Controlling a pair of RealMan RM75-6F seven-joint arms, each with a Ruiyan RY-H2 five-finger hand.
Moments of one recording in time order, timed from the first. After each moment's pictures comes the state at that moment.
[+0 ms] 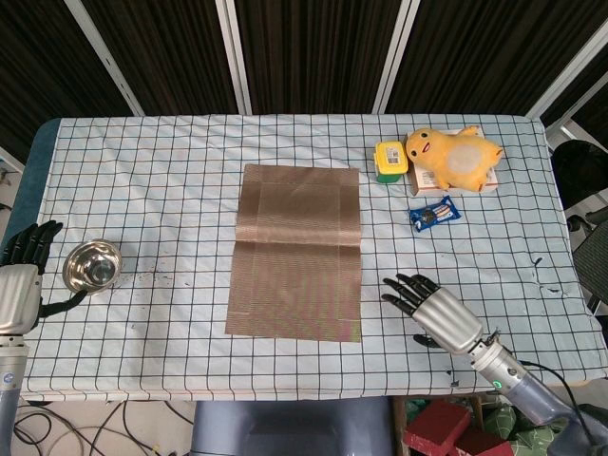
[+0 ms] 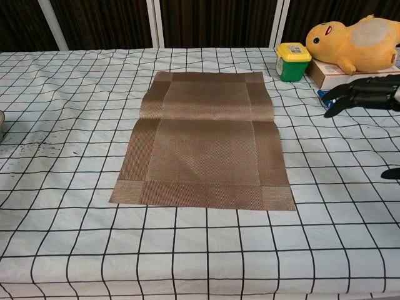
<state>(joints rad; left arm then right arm) -0.27 -1.15 -0.07 -1.70 1.32 1.51 0.07 0.44 -1.26 0.01 -1.39 -1.95 1.25 0.04</state>
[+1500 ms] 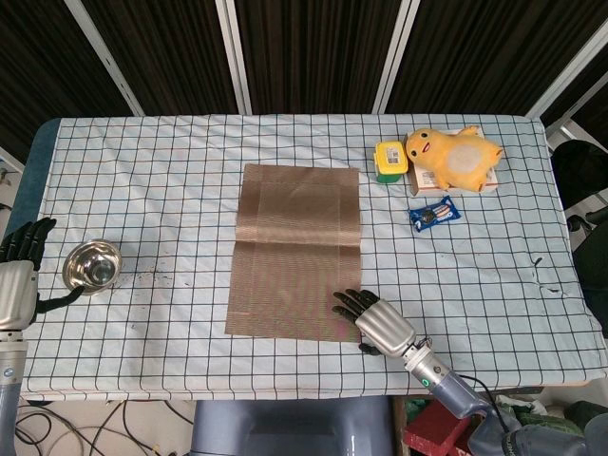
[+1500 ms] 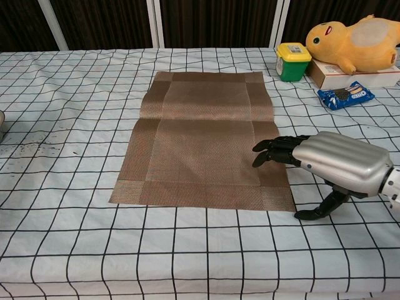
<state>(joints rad) -0.24 -1.17 -0.14 -1.67 1.30 1.47 0.06 0.52 -1.60 0.00 -1.30 -1.74 1.09 -0.10</state>
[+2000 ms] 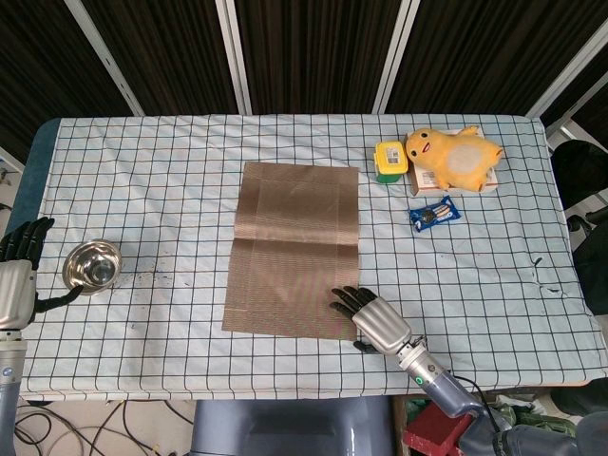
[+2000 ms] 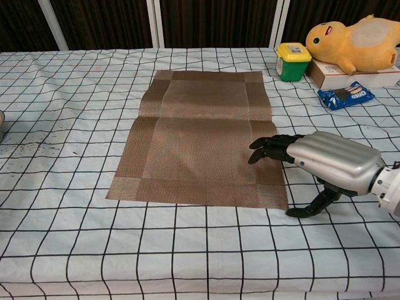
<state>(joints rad) -0.24 -1.17 -0.15 -1.67 1.29 1.45 0.06 0.52 -1.64 0.01 -1.29 -1.69 1.10 -0.10</state>
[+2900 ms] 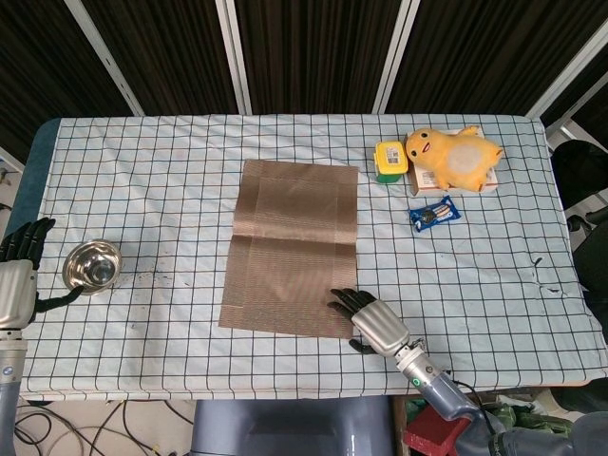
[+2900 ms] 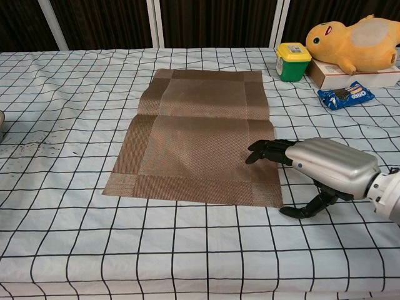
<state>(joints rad) -0.23 -1.17 -0.16 -1.67 1.29 1.44 0.06 0.52 -1.65 0.00 -1.31 -1.63 1.09 -0.07</state>
